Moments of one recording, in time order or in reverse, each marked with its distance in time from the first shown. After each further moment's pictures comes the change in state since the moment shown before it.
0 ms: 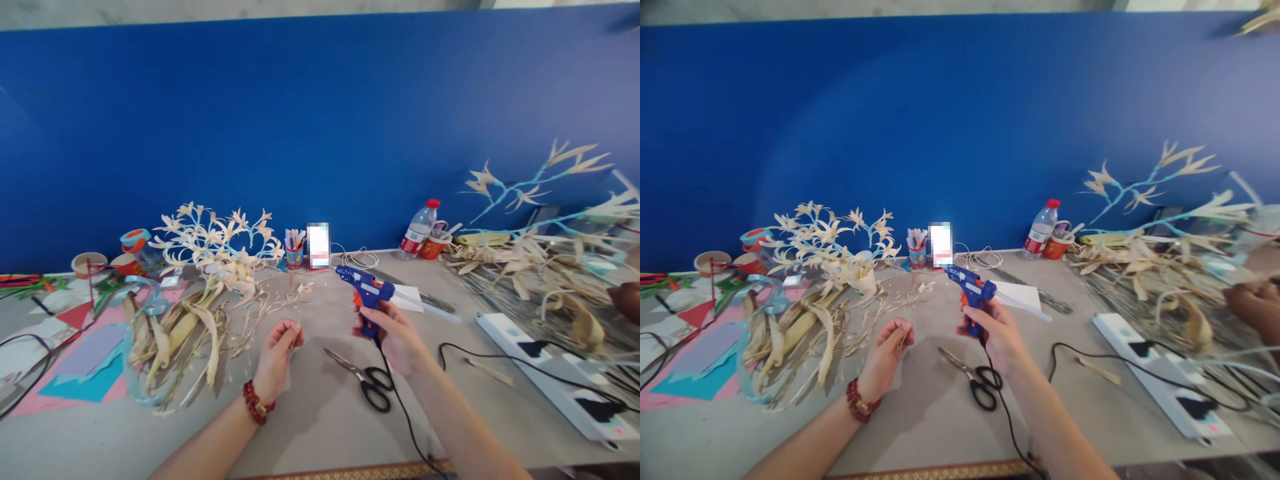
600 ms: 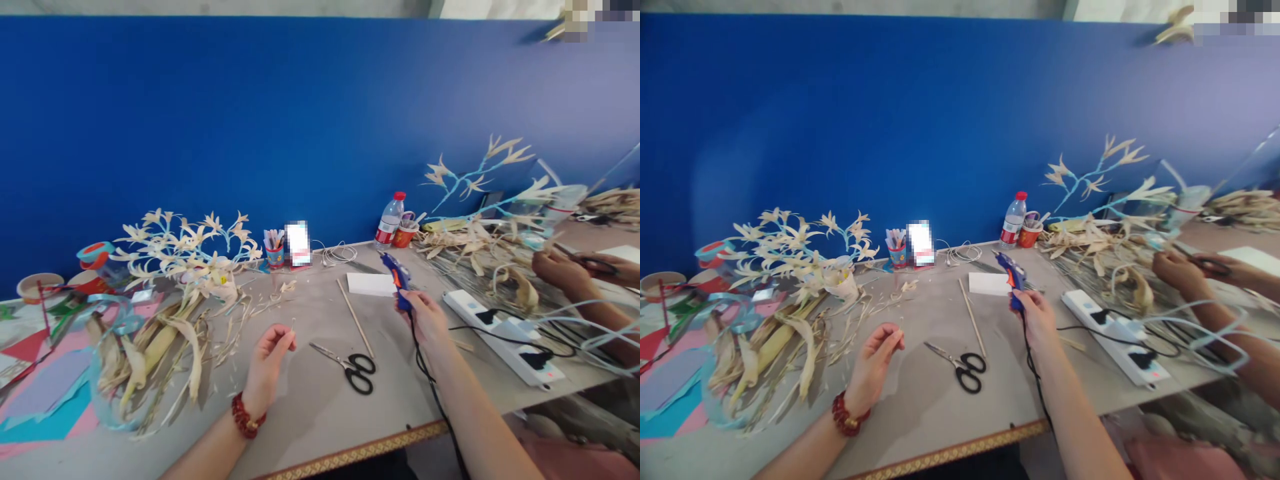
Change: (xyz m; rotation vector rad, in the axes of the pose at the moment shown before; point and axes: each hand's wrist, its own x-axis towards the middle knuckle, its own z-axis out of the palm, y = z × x) left_hand -0.014 -0.003 0.005 0.153 -0.074 0.052; right_hand 0.022 0.004 -0.128 -0.385 0.564 -0.172
